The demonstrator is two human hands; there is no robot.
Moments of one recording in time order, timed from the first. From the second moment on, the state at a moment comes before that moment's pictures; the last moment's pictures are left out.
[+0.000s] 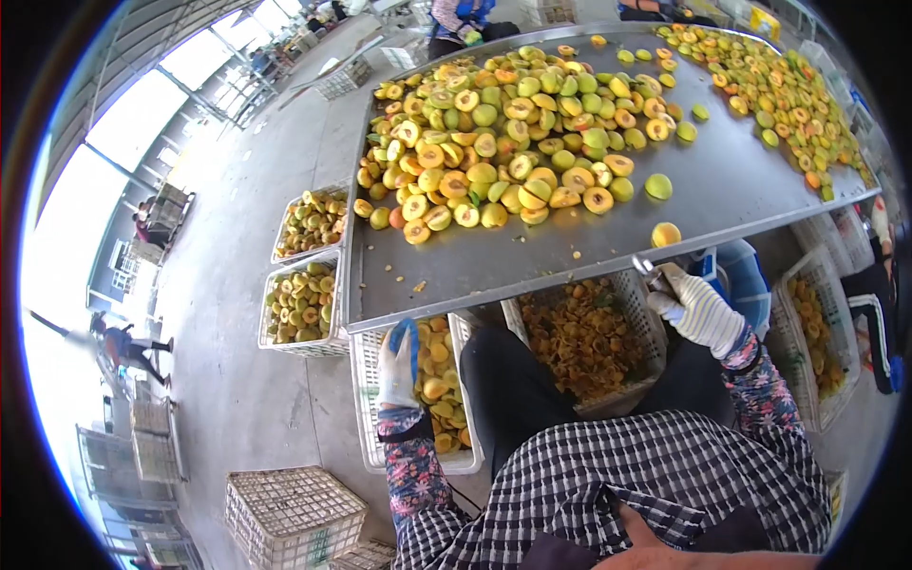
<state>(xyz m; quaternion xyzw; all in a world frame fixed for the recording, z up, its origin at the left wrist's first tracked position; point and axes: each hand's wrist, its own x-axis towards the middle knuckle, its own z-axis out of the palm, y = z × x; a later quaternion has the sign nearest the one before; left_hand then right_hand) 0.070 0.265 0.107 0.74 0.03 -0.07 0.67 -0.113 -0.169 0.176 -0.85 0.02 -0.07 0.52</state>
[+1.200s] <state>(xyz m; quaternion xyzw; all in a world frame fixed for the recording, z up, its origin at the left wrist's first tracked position) 0.489 0.039 0.131 0.94 -0.02 -0.17 0.31 -0.085 -0.475 -0.089 -0.75 0.32 -0.24 0.53</state>
